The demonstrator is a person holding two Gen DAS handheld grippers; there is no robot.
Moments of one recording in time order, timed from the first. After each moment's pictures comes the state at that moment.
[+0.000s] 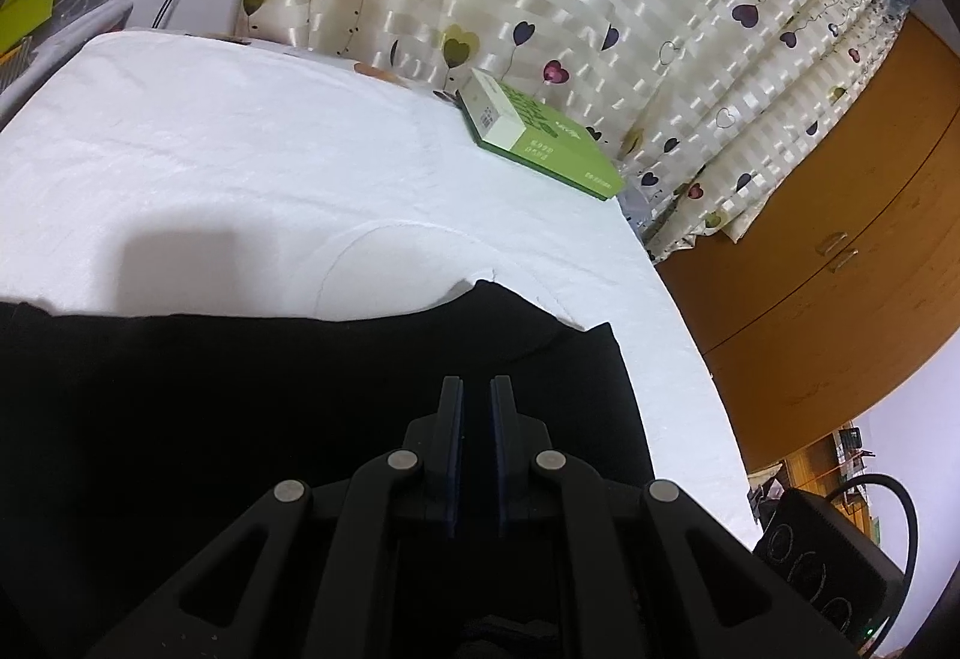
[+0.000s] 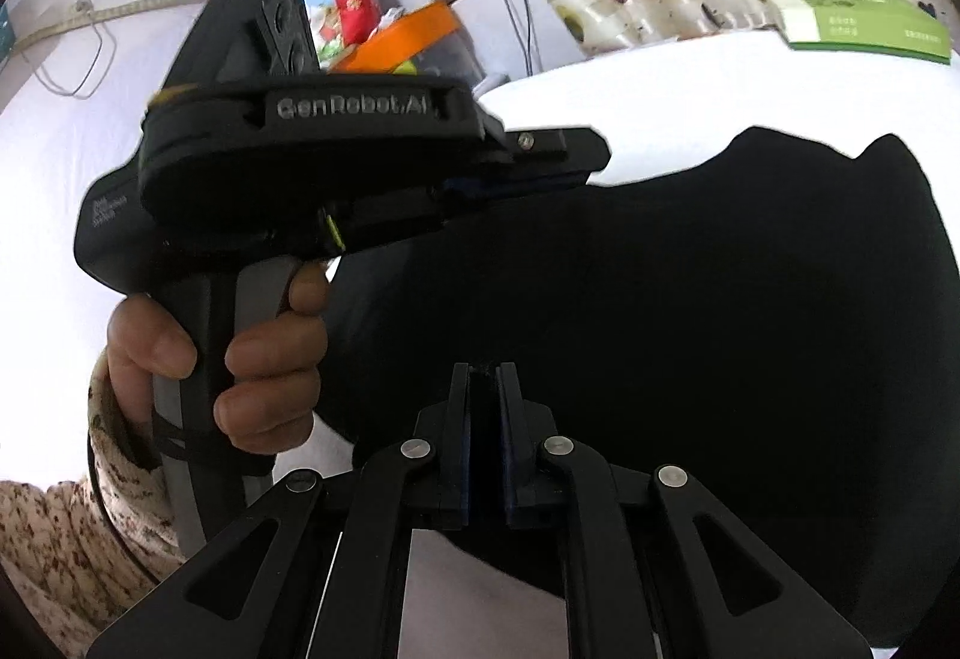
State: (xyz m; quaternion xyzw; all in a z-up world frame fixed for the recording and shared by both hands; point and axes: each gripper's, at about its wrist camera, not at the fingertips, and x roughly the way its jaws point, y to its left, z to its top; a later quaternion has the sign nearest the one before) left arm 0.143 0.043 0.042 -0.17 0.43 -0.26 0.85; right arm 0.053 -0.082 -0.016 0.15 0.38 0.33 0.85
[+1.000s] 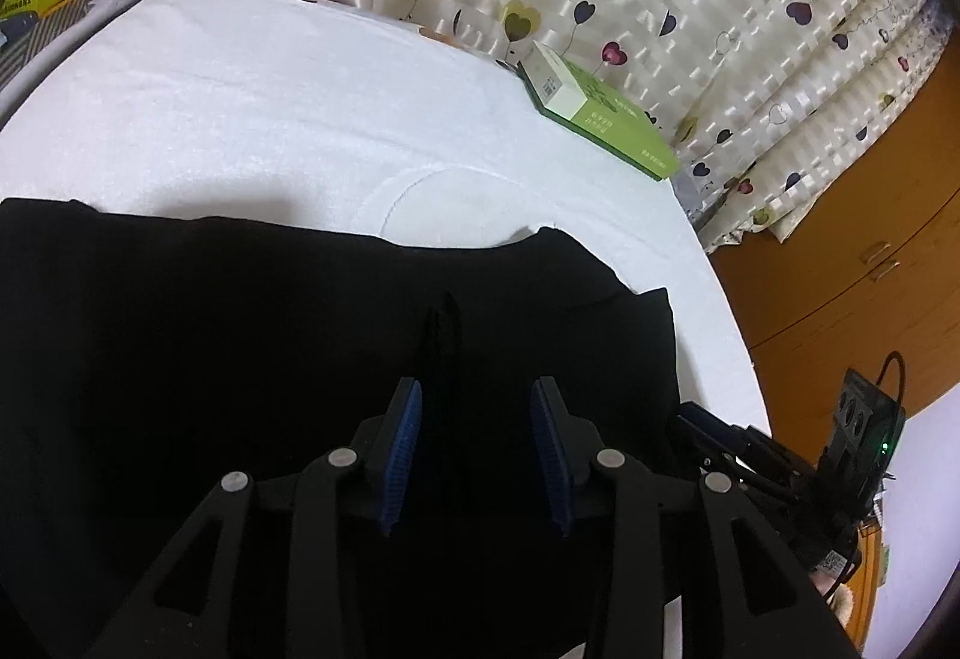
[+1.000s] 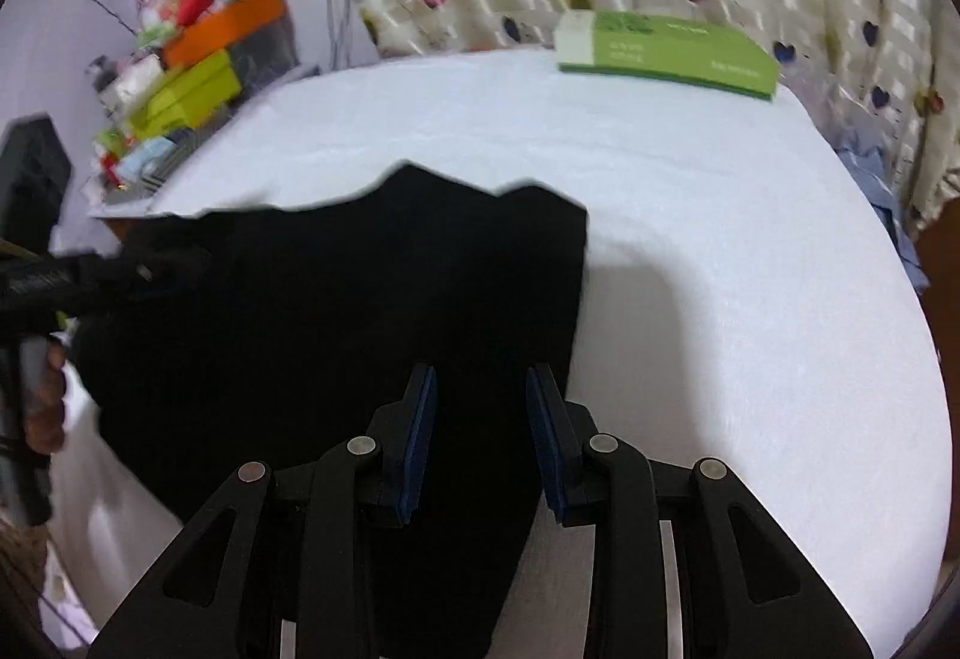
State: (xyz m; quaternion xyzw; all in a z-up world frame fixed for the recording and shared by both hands) left arm 0.124 0.049 0.019 -0.17 0.47 -0.20 0.84; right arm 0.083 -0.201 -0.003 0.04 0.40 0.14 0.90
